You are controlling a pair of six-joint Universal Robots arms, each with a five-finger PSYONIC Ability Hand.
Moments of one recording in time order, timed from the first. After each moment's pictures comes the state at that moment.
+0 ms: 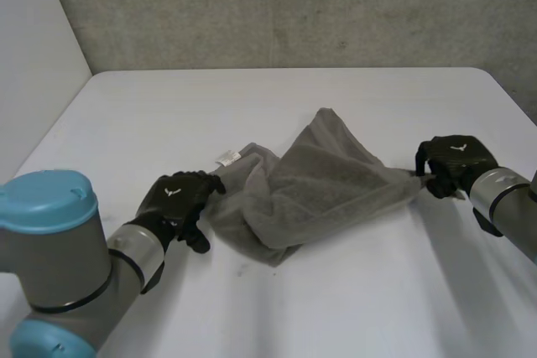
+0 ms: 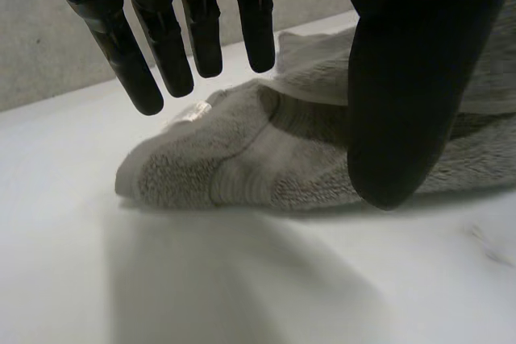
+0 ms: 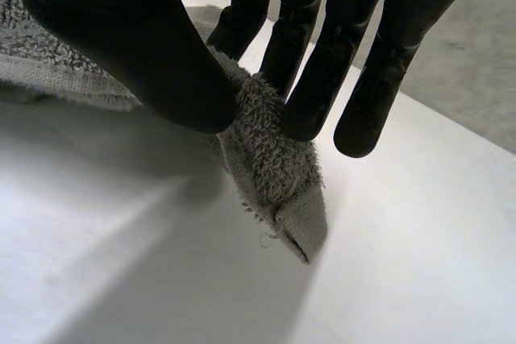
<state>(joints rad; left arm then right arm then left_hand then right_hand) 4.24 -1.92 -1.83 3.40 -1.50 3.16 1.67 -1.12 1.60 -0.10 1.31 2.82 0.43 0.43 0.43 0.43 0.25 1.39 1.21 1.22 1.22 1.04</state>
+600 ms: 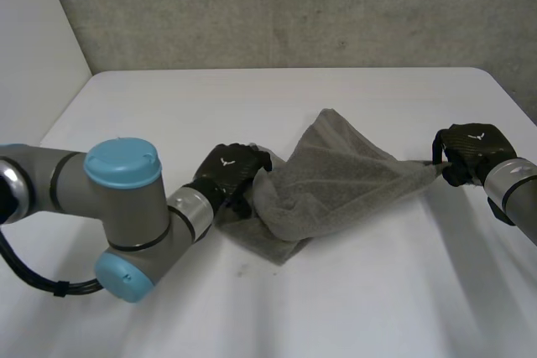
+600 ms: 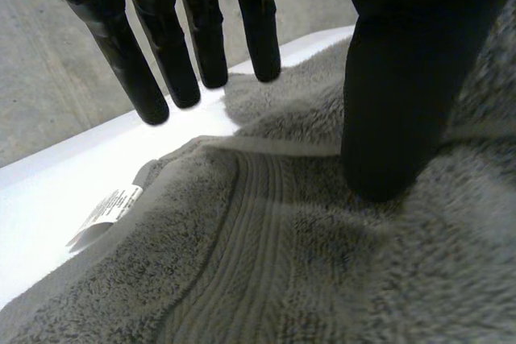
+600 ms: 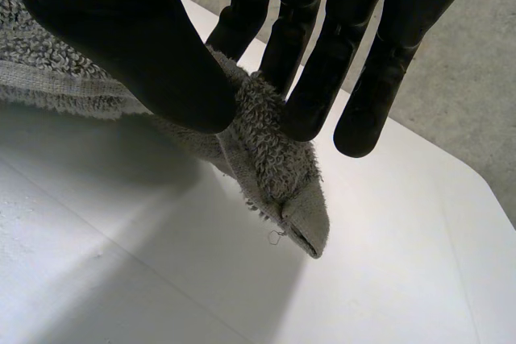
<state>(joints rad) 4.17 -2.25 -1.42 3.41 -1.36 3.28 1.63 -1.12 1.58 -0.14 1.32 2.80 0.56 0.56 0.56 0.55 0.37 1.39 1.21 1.22 1.22 1.04</state>
